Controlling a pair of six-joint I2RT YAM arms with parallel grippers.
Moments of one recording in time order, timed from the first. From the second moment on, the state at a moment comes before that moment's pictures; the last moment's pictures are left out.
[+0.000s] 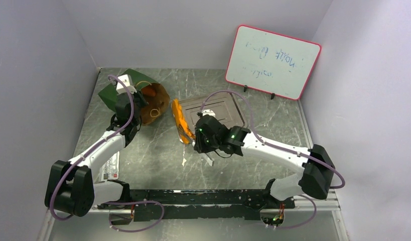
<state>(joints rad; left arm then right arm) -0.27 1.23 0.68 0.43 -0.40 -0.31 1.03 1.37 1.03 -0.51 0.14 0.65</state>
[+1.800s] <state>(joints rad) -0.27 1.21 0.68 0.42 -0.36 -0.32 0.85 1.57 1.08 -0.39 0.00 0.62</state>
